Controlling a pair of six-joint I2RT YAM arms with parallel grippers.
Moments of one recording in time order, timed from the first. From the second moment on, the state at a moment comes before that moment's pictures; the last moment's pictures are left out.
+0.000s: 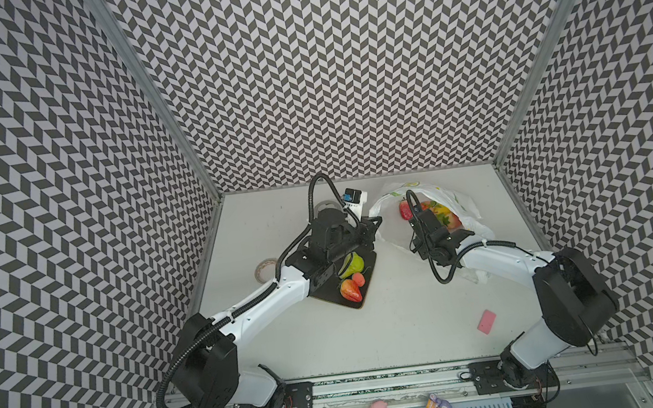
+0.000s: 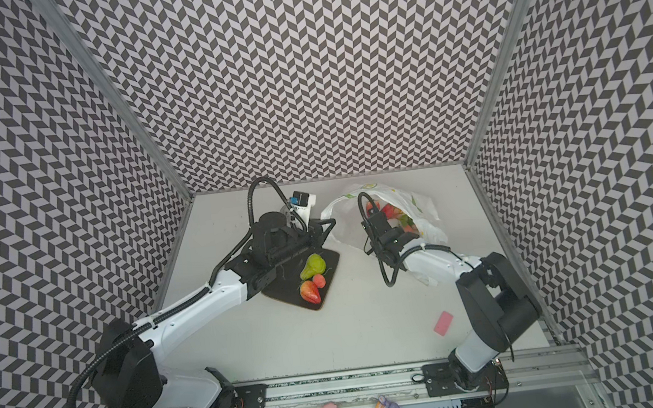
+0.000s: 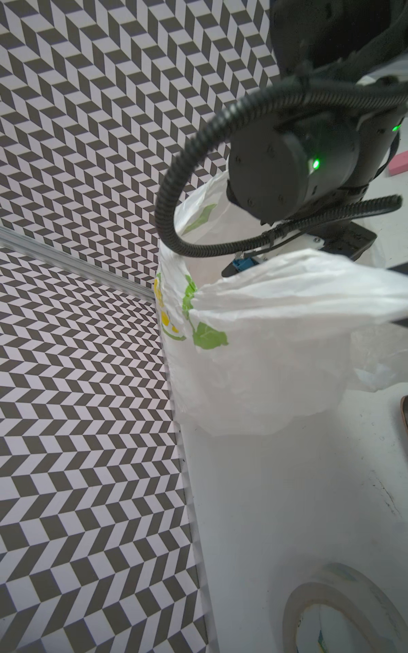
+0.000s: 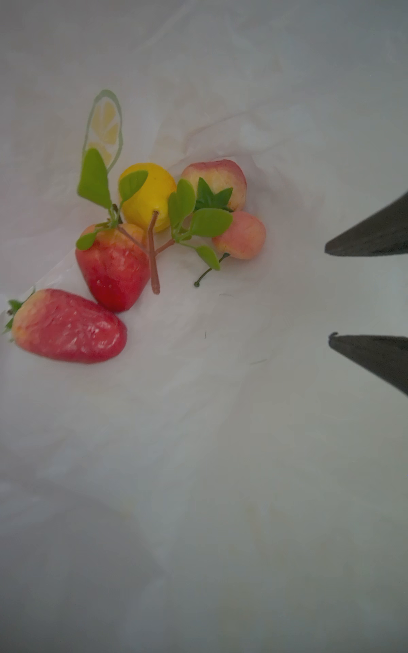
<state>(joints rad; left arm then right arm) -0.72 1.42 1.03 0.15 0.21 -0.33 0.48 1.59 0.97 -0.33 0.50 0.08</state>
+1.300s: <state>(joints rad) -0.80 1.39 0.97 0.14 0.21 -0.33 0.22 1.80 1.05 -0.18 0.34 0.88</state>
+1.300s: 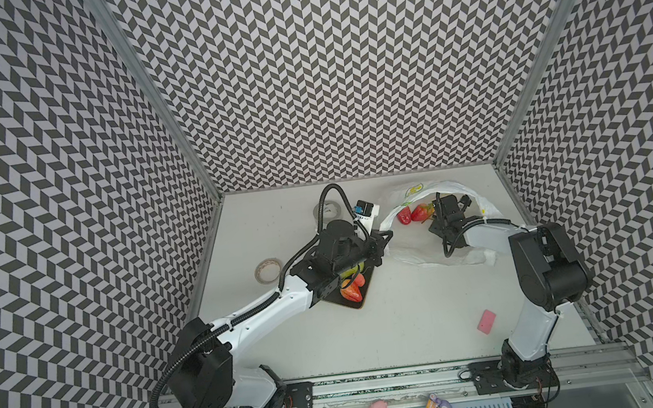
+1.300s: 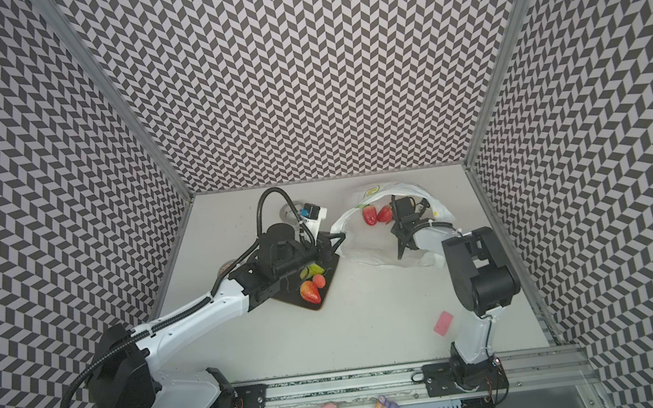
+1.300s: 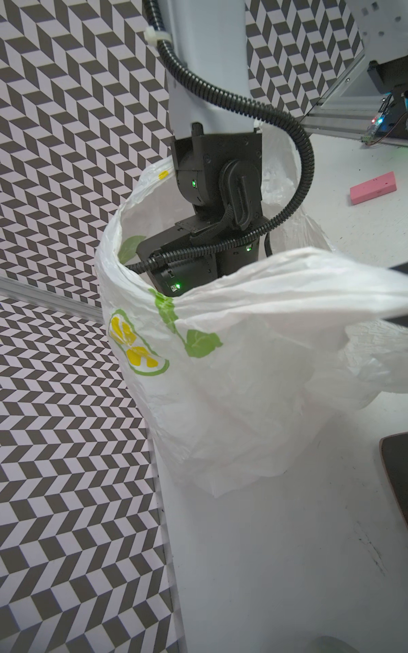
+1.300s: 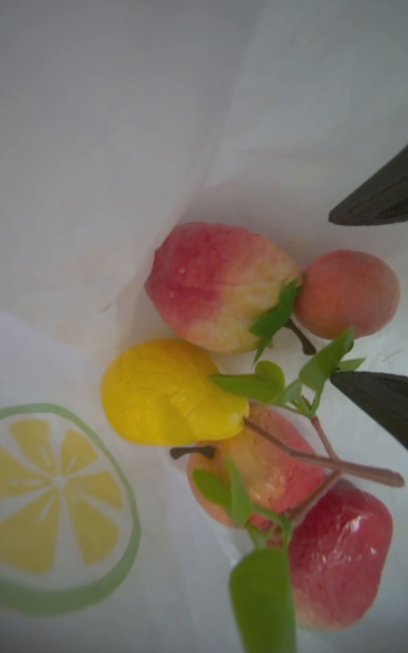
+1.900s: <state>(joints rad) -0.80 1.38 0.96 0.14 0.19 -0.33 0.19 1.88 1.07 -0.18 0.34 0.94</state>
